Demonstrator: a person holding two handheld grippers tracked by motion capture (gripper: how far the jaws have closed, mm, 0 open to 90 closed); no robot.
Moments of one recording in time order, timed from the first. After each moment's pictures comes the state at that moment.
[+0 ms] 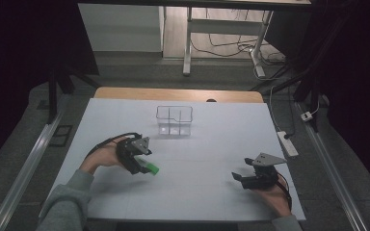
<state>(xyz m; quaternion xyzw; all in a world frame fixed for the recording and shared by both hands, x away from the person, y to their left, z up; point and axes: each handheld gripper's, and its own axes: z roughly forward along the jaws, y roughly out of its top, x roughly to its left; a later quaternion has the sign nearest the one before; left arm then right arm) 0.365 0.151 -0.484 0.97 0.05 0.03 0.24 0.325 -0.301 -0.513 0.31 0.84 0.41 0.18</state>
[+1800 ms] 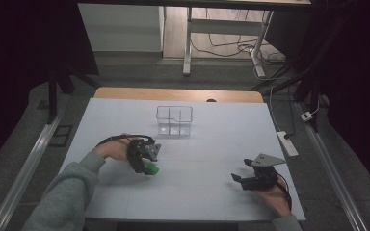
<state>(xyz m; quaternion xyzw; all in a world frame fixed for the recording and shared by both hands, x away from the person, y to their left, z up) 0.384 0.122 -0.499 0.99 -0.08 0.00 0.14 0.324 -0.300 -0.514 0.30 0.85 0.40 0.17</state>
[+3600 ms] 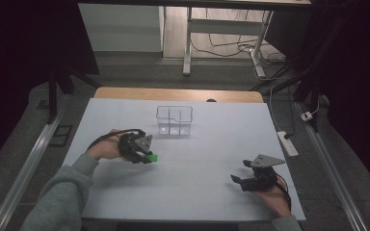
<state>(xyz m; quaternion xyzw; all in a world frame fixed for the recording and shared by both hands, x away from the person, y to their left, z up) 0.382 0.151 -0.477 0.98 0.01 0.06 0.20 0.323 -0.298 -0.516 0.30 0.85 0.40 0.16</state>
